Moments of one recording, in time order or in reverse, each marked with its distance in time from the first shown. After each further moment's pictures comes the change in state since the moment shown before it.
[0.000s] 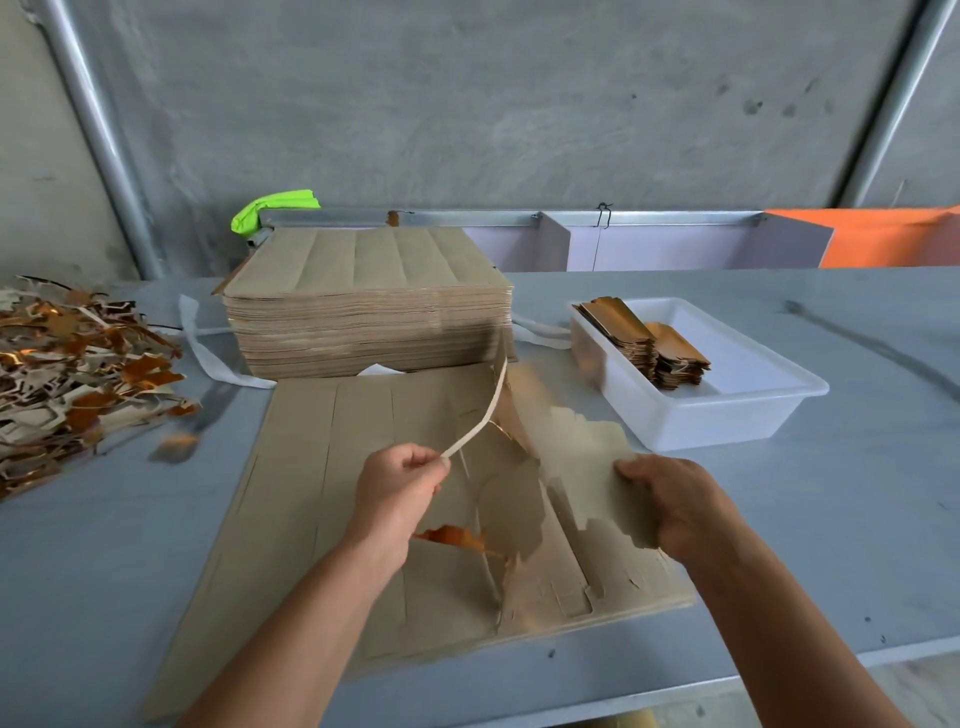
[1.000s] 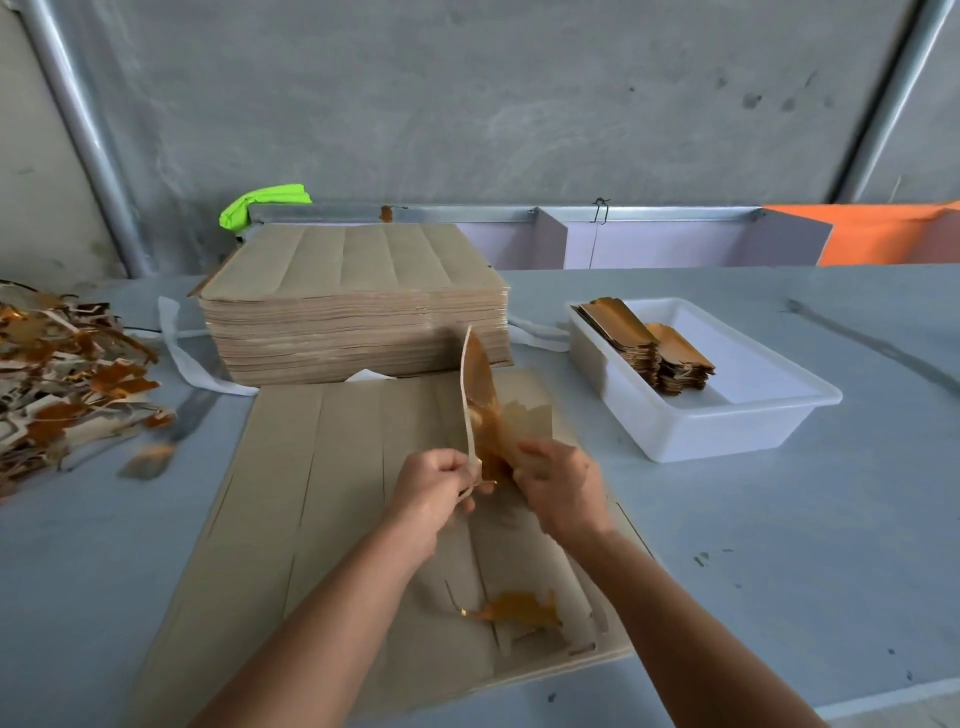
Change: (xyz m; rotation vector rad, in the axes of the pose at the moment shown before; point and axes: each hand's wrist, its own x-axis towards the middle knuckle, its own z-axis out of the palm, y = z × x) left_hand 0.034 -0.004 0.039 -0.029 -0.212 -0.053; right_hand 0.033 0.019 0.078 -0.708 0.023 -0.694
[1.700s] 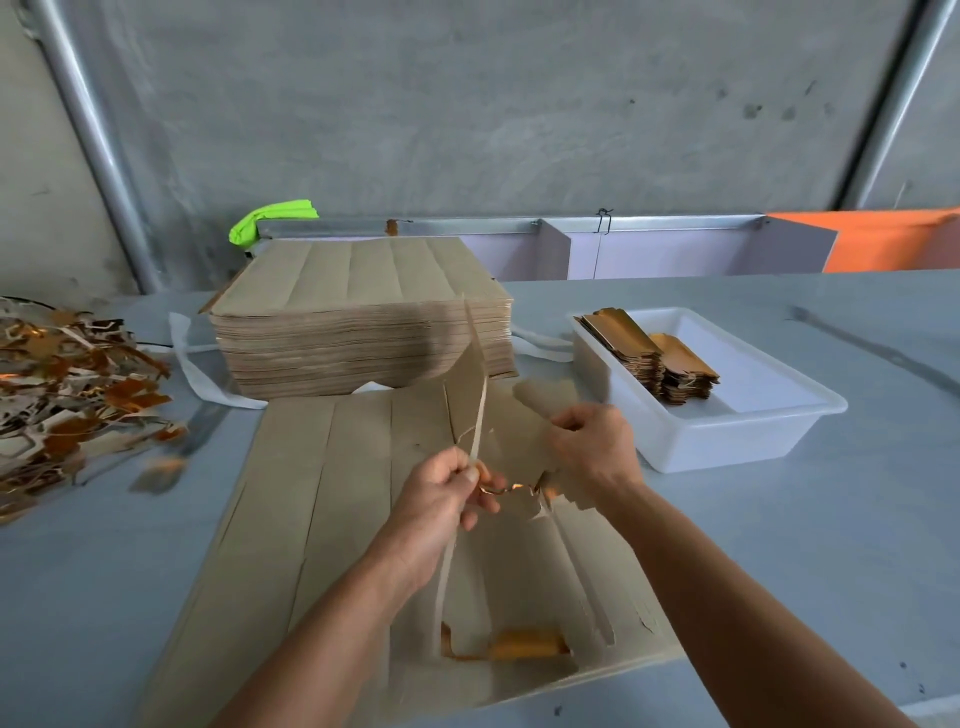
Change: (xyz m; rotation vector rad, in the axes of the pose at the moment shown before) left_hand -0.025 0.010 -0.008 -0.124 -0.147 0.215; right_hand 0.021 -0.027 -0.040 0.149 0.064 0.138
